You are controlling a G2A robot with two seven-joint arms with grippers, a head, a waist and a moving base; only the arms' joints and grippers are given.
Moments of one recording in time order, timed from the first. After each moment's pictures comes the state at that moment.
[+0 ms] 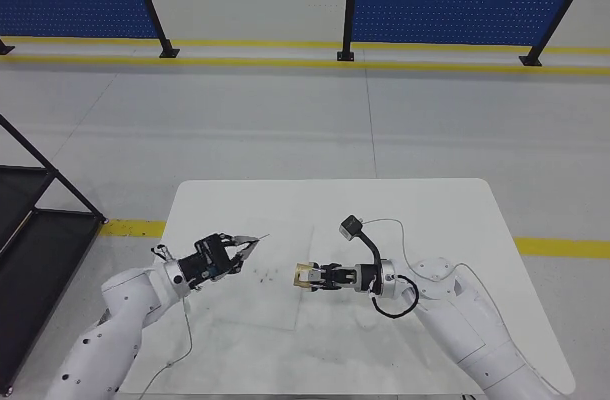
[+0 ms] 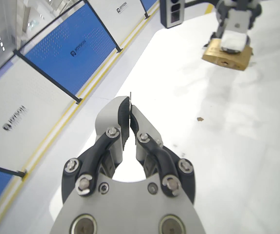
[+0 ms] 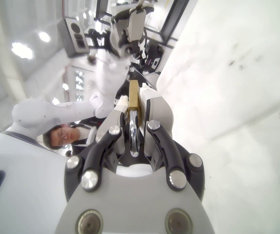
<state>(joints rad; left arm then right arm) 1.68 -0.98 -1.55 -1.79 1.90 -0.65 0.48 -1.10 -1.23 0.87 -1.35 0.34 -0.38 1.05</state>
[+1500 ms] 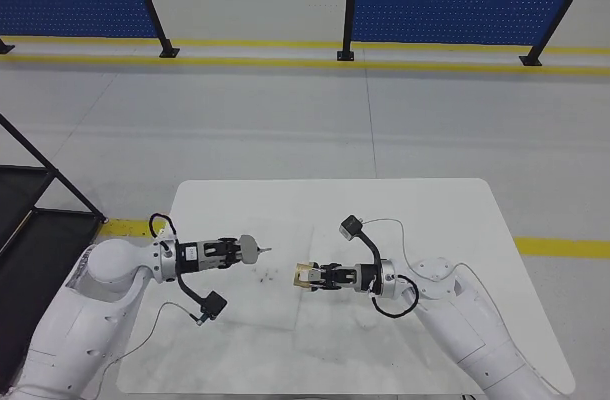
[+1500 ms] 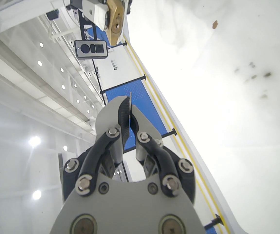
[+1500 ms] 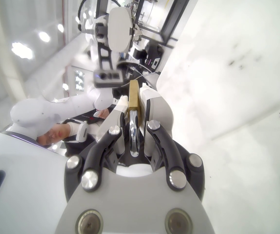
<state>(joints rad) 1.47 -0.89 -1.52 -1.73 2.83 -0.03 1.16 -1.10 -1.23 0.87 -1.35 0.34 -0.38 1.05</state>
